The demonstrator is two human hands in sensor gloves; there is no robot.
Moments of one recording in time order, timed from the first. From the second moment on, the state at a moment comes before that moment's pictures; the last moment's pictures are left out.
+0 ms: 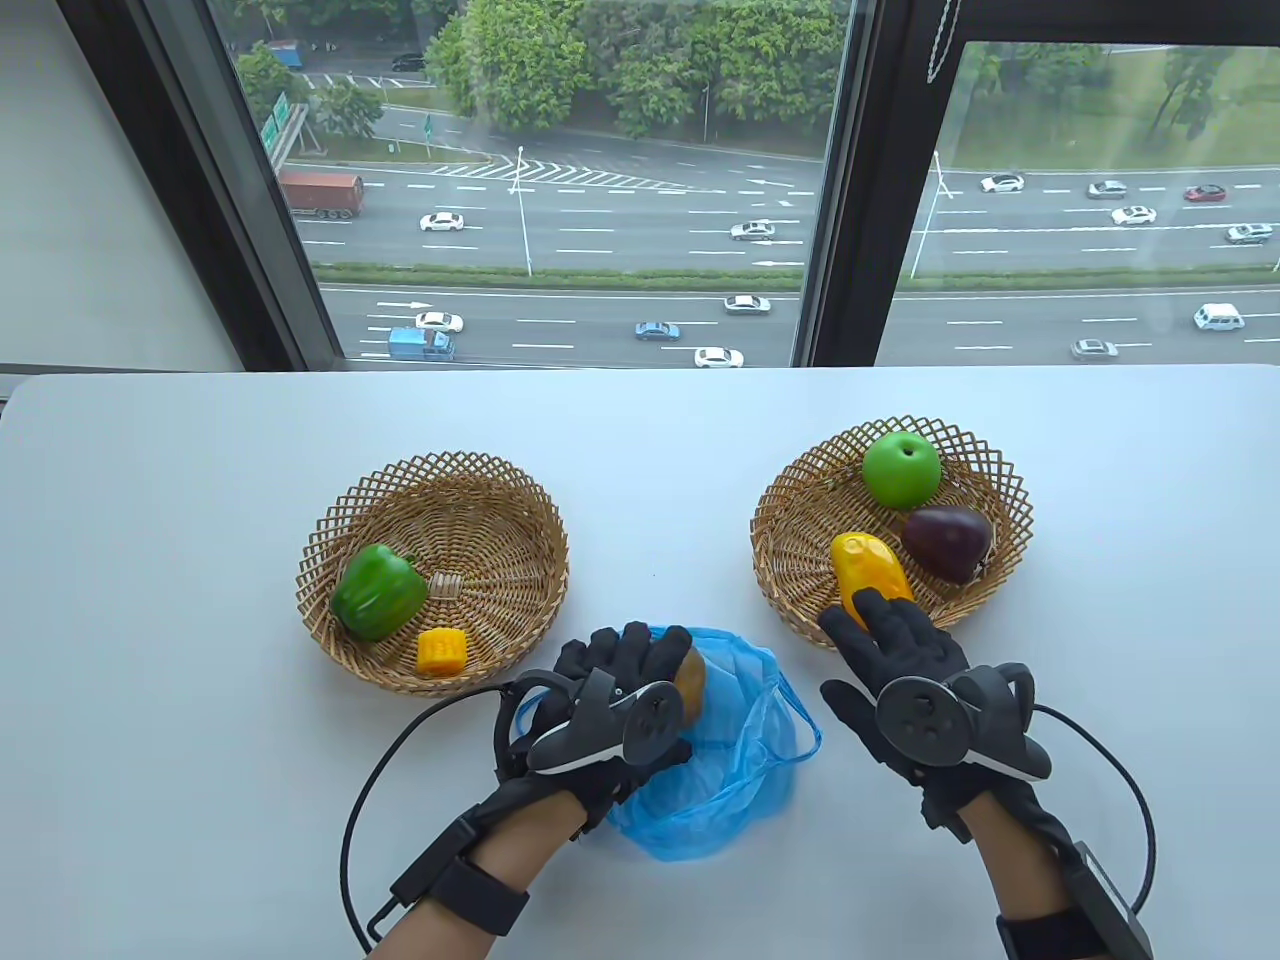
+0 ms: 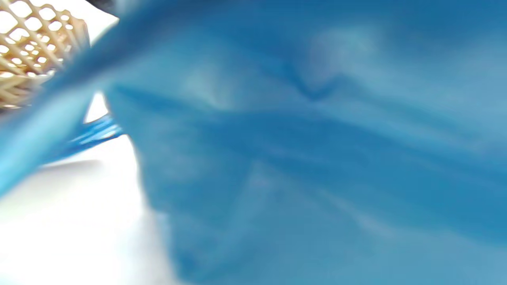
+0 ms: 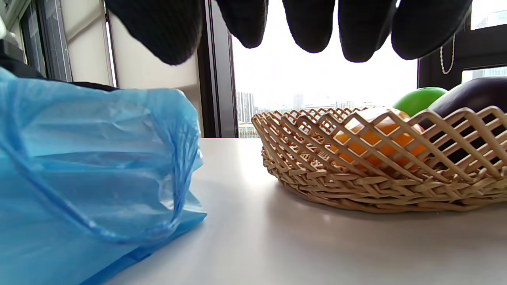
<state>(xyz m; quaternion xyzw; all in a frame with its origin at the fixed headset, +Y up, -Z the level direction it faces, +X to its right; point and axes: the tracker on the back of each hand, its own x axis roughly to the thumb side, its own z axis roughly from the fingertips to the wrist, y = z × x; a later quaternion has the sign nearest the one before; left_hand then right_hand) -0.069 -0.734 -0.316 -0.02 -0.26 -0.01 0.96 0.201 -0.692 -0.302 0.22 -0.08 0.97 0.07</state>
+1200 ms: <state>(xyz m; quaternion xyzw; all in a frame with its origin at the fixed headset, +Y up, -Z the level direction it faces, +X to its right) -0.079 -0.709 -0.306 0.09 -0.27 0.03 0.96 0.203 -0.694 -0.303 0.22 -0.07 0.97 0.08</state>
